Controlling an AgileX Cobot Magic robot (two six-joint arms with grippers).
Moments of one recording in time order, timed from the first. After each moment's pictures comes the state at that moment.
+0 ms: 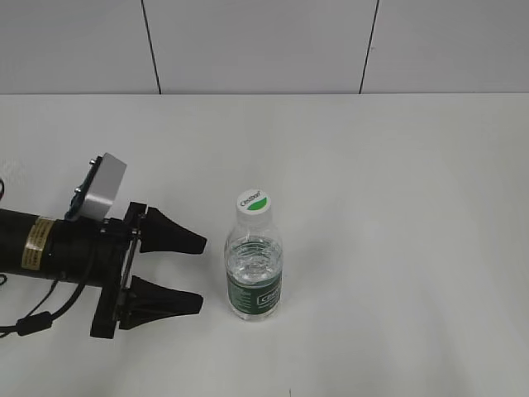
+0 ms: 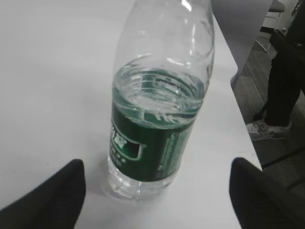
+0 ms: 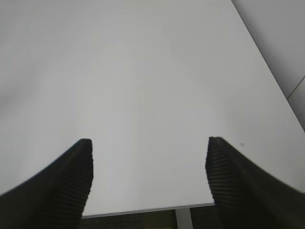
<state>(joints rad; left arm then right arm) -0.11 2.05 -0.68 1.57 -1.20 -0.47 -0.04 -0.01 -0.51 0.01 1.09 -0.14</state>
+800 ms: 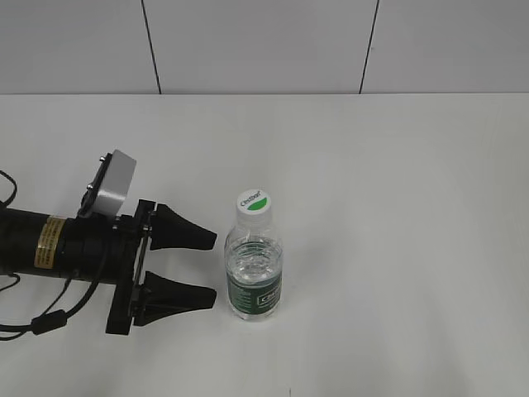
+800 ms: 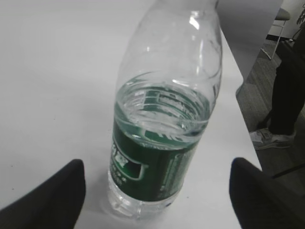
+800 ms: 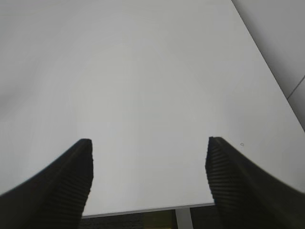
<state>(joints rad) -0.16 2.05 -0.68 1.49 -1.20 -0.47 -0.04 -0.01 -0.51 0.01 1.09 -0.14</state>
